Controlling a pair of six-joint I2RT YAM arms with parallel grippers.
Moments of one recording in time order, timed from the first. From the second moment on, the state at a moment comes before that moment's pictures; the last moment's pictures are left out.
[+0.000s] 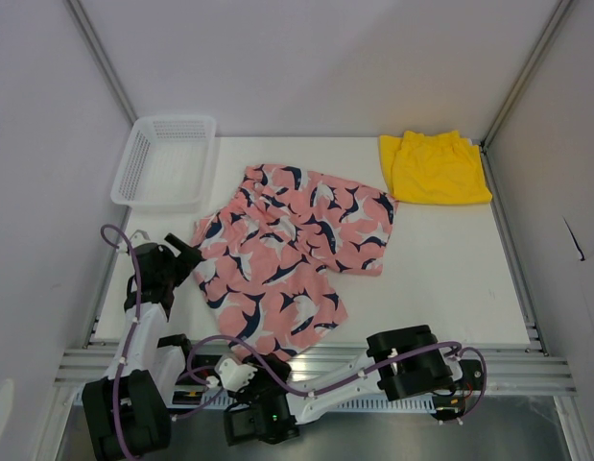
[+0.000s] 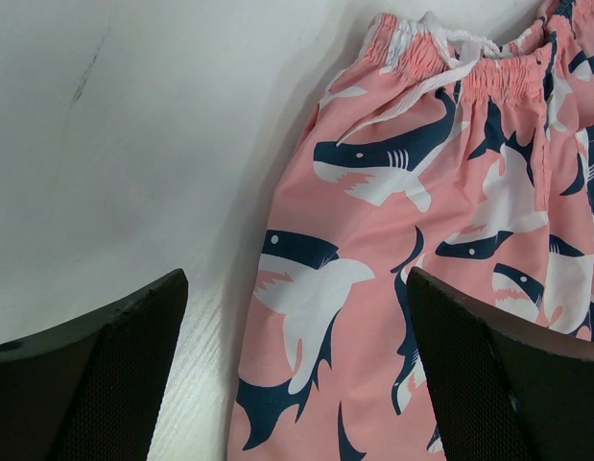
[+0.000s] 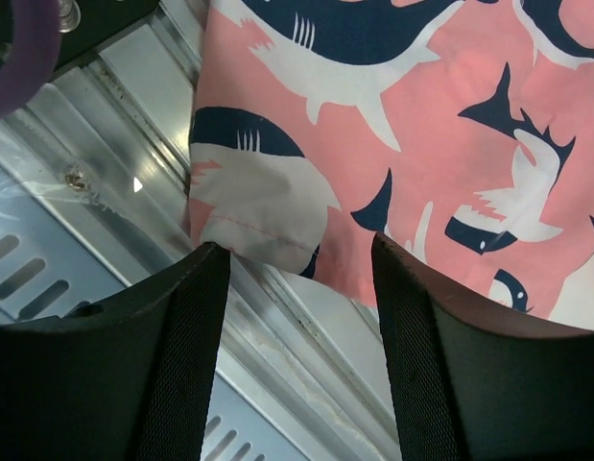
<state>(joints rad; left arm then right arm) 0.24 0.84 0.31 -0.11 0.08 -0.65 1.86 2.05 1.39 -0.58 0.93 0.56</state>
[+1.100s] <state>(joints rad) 0.24 0.85 0.31 -0.11 0.08 -0.65 1.74 1.75 1.01 -0.10 0.55 0.50</state>
